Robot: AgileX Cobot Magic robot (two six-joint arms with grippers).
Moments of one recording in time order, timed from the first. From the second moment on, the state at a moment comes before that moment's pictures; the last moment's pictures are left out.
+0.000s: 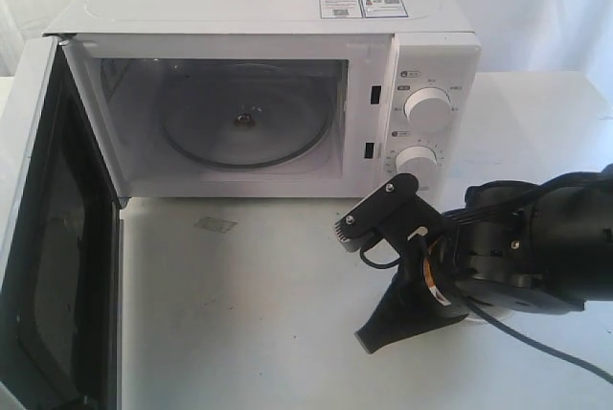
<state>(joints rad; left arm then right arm) 0.00 0.00 0.02 -0.21 0.43 0.19 0.63 1.60 -0.71 -0.66 0.42 0.65</state>
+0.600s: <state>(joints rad) 0.00 0.00 0.02 -0.21 0.43 0.19 0.62 1.54 -0.71 -0.67 0.42 0.65</state>
